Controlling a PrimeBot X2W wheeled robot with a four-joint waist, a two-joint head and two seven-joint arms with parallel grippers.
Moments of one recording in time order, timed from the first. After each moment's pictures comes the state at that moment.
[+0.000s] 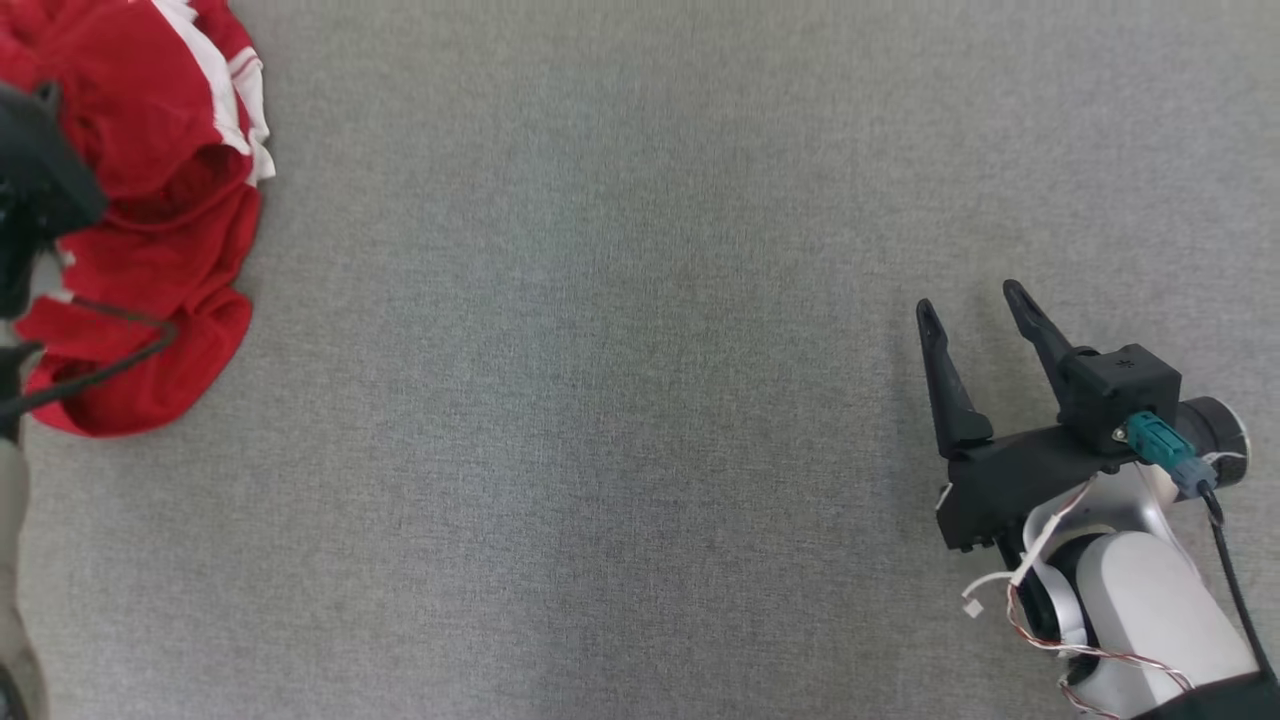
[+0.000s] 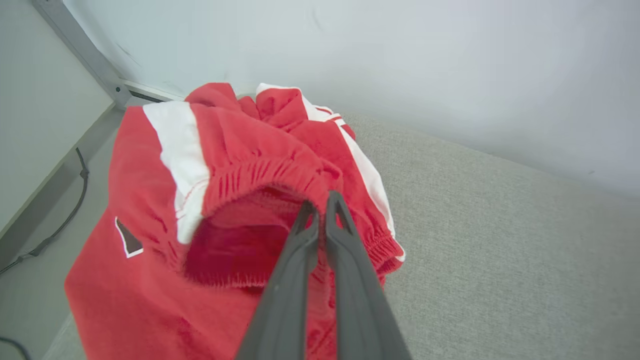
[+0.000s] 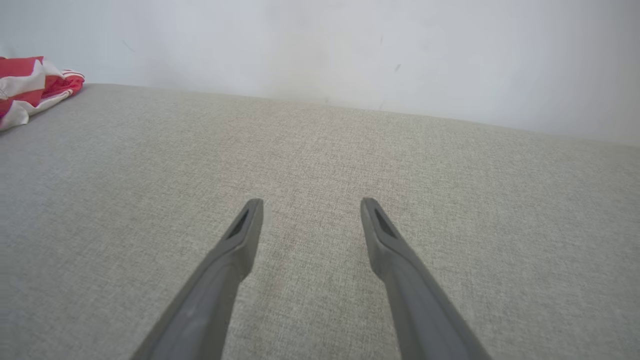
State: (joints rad) left arm -1.24 0.30 -0.10 1.17 -0.32 -0.12 0.28; right arm -0.30 -0.19 0.19 0.04 0.21 -0.11 0.06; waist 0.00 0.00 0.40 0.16
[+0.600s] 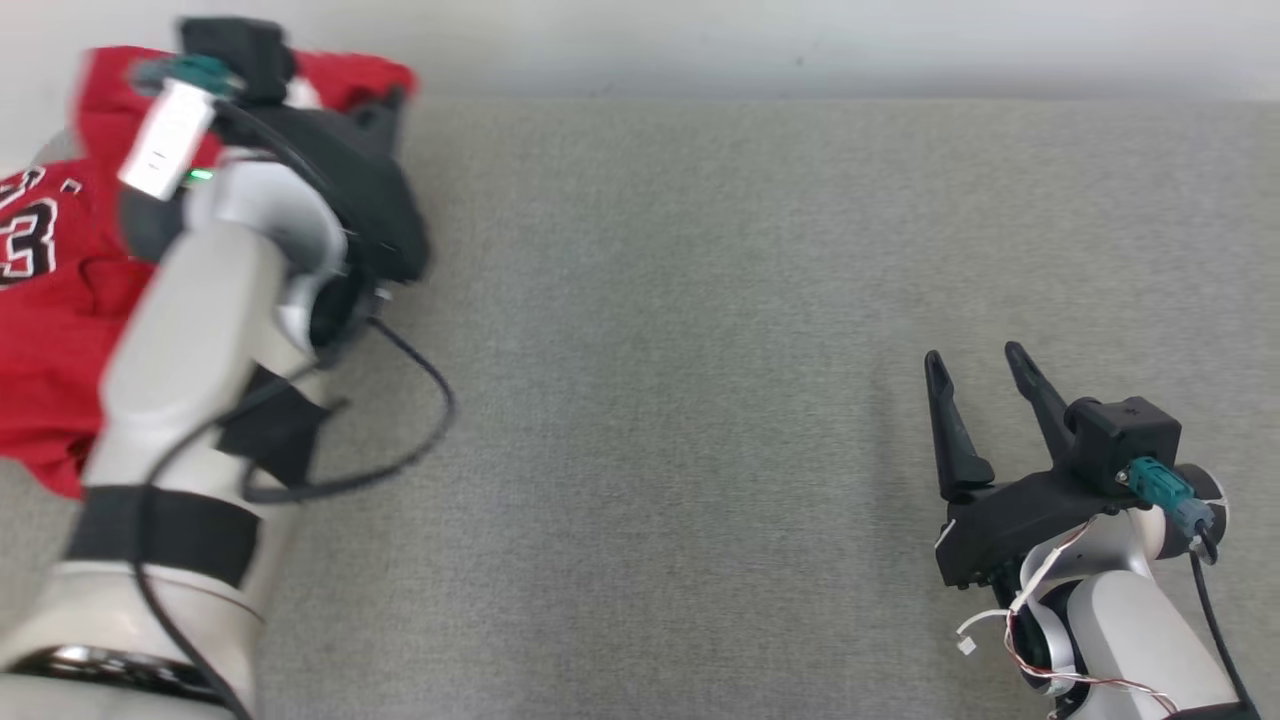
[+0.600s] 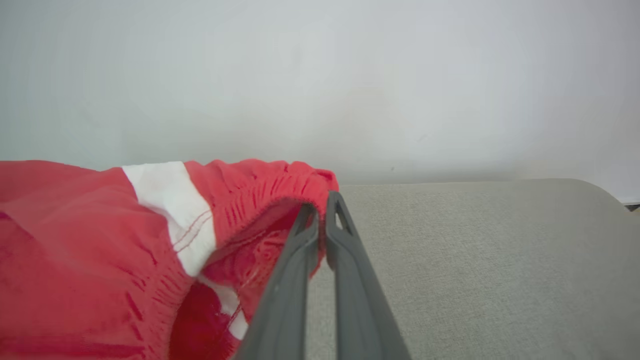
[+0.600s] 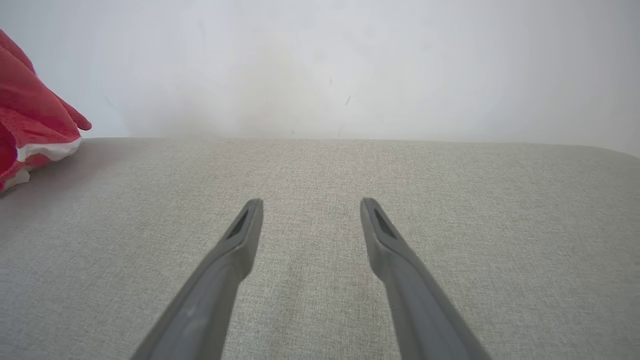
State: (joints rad) left arm -1.12 0.07 -0.38 0.98 -0.42 -0.12 0.14; right arm -0.25 -0.15 0.15 0.15 0.29 -0.11 -0.02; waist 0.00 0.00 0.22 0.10
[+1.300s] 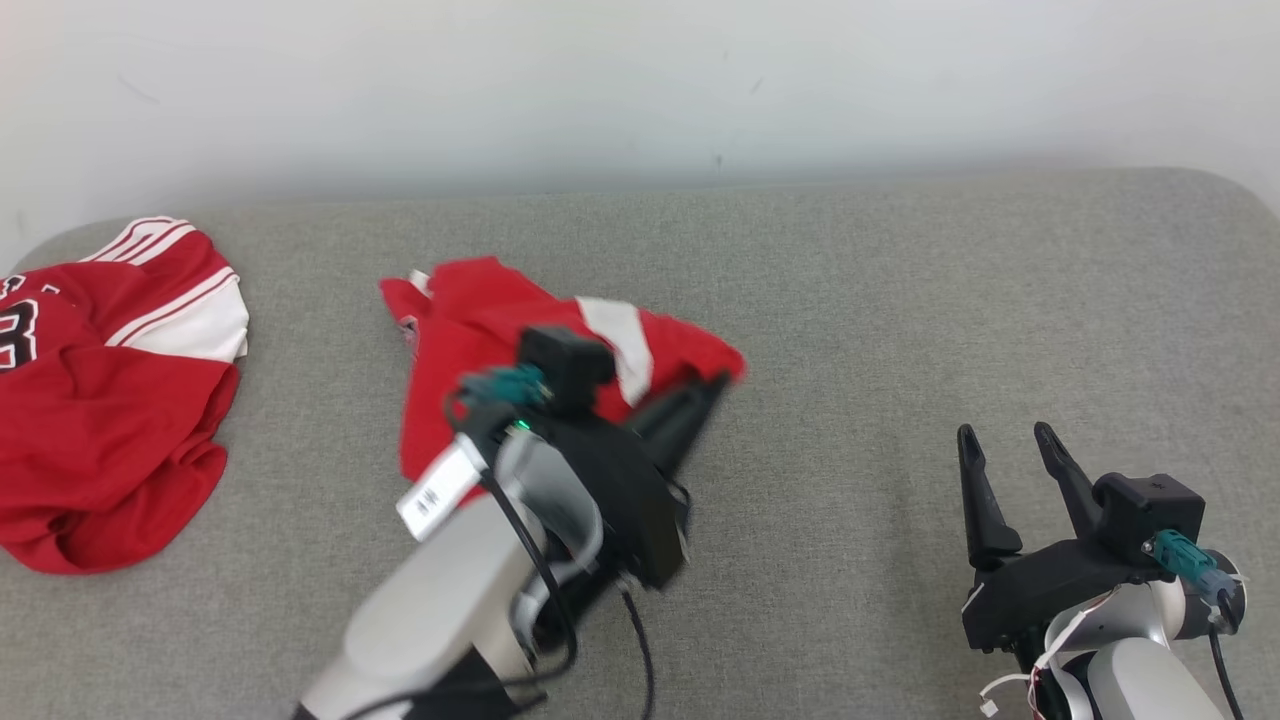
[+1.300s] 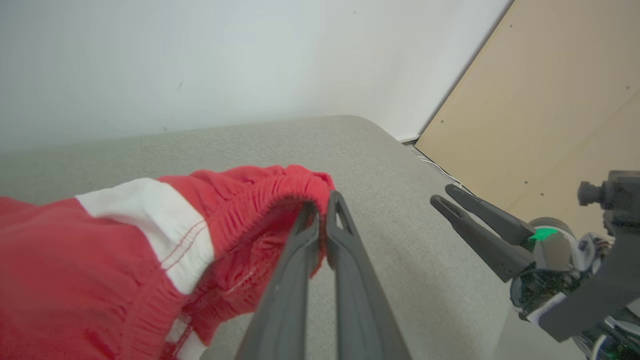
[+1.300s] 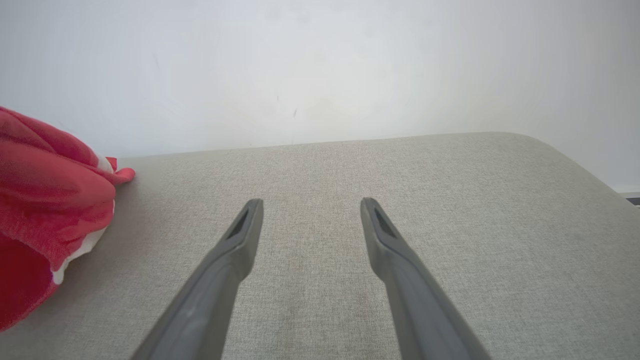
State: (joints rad) left arm -0.73 0.04 -0.79 0.53 -0.72 -0.12 0.07; right arm -0.15 -0.15 0.11 0.18 0.33 -0.10 -0.07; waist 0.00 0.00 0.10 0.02
